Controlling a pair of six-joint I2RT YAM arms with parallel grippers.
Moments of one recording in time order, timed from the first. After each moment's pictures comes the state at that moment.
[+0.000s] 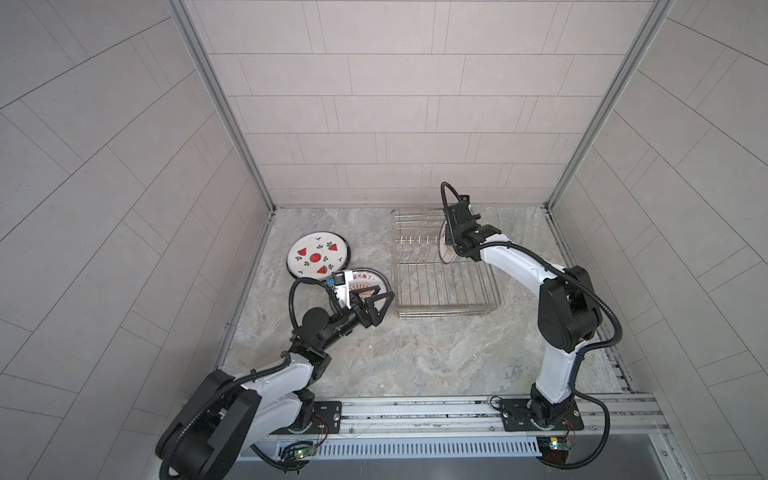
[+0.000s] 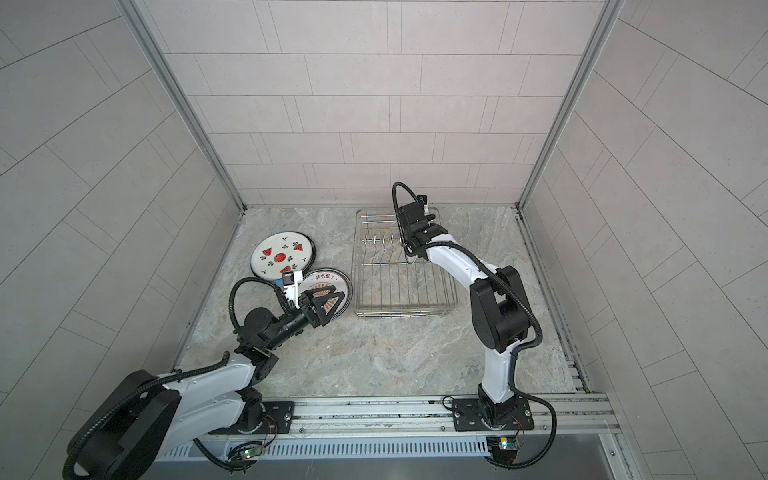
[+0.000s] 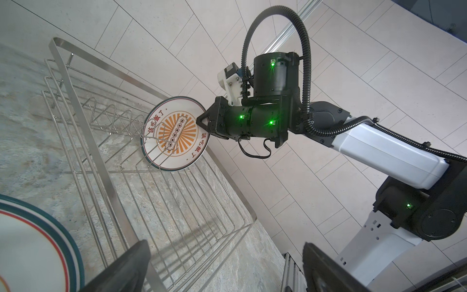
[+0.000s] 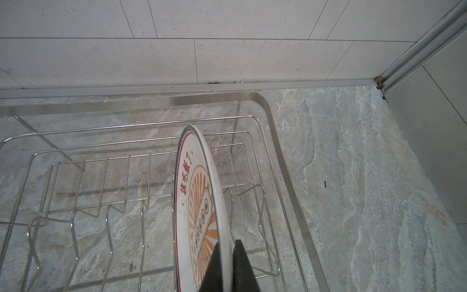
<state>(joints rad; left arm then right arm) -0.47 1.09 0.12 1.06 0.43 -0.80 0.42 1.87 1.52 -0.43 0.50 0.37</state>
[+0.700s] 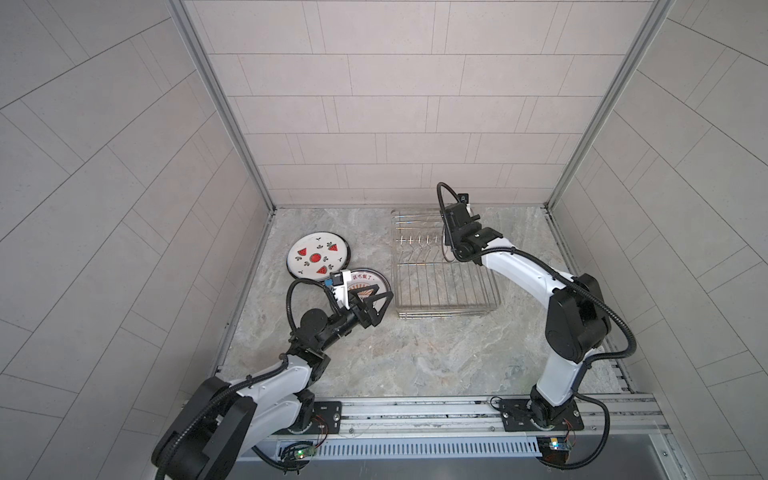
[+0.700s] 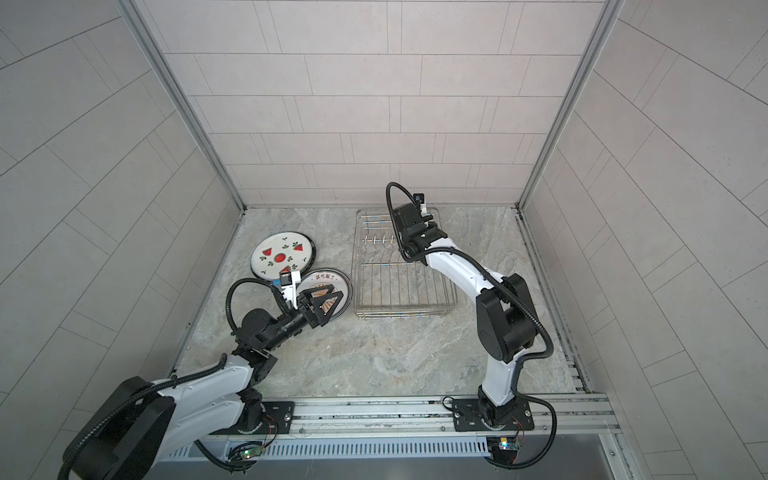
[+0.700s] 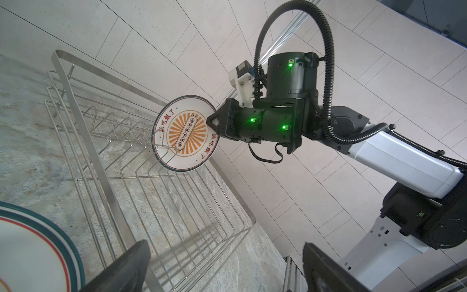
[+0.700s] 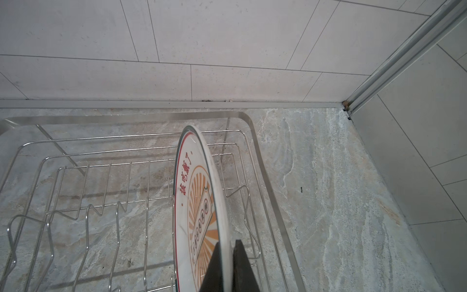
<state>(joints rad) -0.47 1.05 0.12 1.04 0.41 -0.79 0.47 1.77 1.48 -0.44 0.62 0.34</state>
